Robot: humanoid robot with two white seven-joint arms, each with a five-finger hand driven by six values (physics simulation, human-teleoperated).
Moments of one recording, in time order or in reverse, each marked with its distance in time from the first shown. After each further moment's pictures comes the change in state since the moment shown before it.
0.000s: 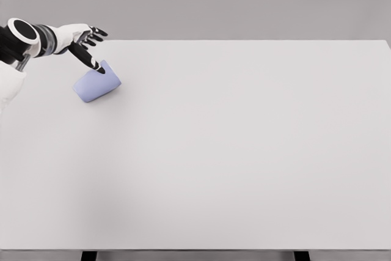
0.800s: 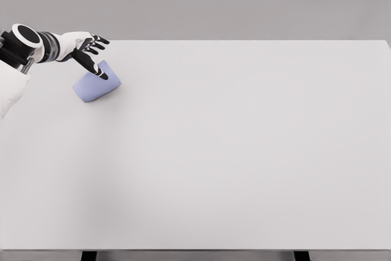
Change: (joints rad) left arm 0.006 -0.021 0.000 0.060 0.035 0.000 0.000; right arm 0.000 0.000 0.000 0.000 0.000 0.000 0.000
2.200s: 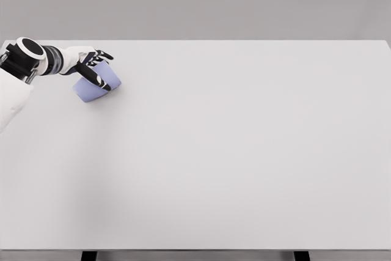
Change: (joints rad) left arm 0.041 -0.001 -0.008 0.014 0.041 0.000 0.000; right arm 0.000 0.000 0.000 0.000 0.000 0.000 0.000
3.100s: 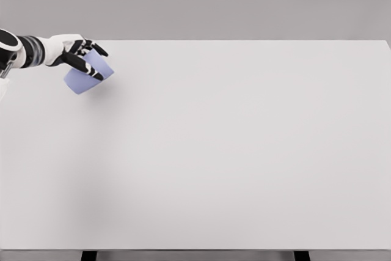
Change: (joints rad) left arm 0.005 0.087 0.041 -0.089 0.112 0.000 0.000; right arm 0.000 0.000 0.000 0.000 0.000 0.000 0.000
